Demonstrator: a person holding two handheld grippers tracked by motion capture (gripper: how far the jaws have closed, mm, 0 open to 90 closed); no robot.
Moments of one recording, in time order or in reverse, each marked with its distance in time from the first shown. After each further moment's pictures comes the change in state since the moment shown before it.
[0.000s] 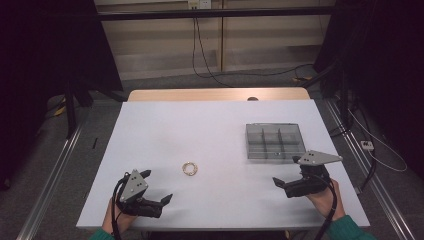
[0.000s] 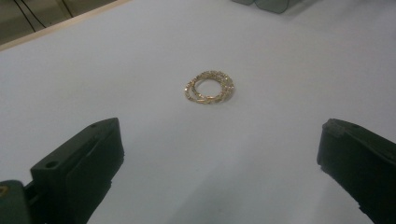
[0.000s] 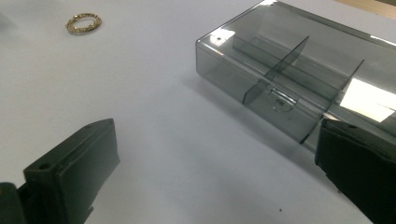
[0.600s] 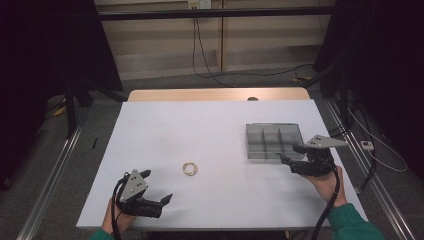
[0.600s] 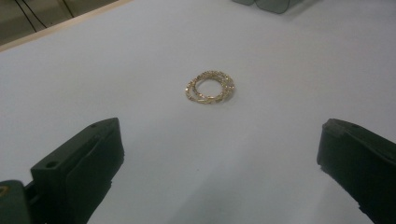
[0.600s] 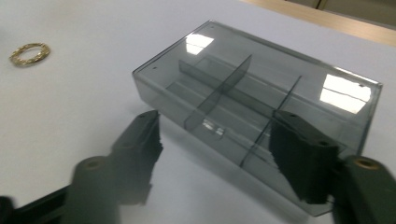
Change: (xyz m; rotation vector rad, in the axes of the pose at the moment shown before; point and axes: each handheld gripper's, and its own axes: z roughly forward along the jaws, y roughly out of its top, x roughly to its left) left arm 0.000 0.000 0.000 0.000 0.003 0.001; right arm -0.036 0.016 0.006 -0.031 -0.098 0.068
